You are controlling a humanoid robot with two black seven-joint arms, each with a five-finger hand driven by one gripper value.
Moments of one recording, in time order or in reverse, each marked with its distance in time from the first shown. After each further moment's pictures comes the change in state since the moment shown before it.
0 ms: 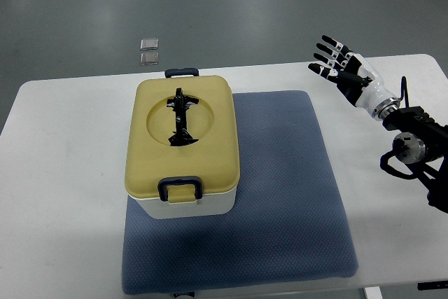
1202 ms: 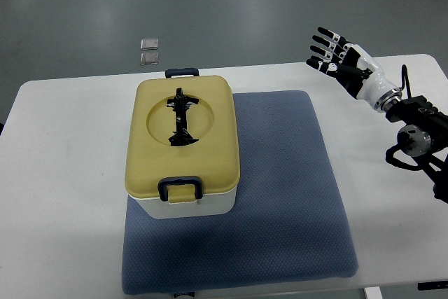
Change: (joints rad) left arm 0.000 0.000 -0.002 0.002 -0.001 0.002 -0.005; right arm 0.029 -0.025 -0.002 0.010 -0.060 0.044 0.000
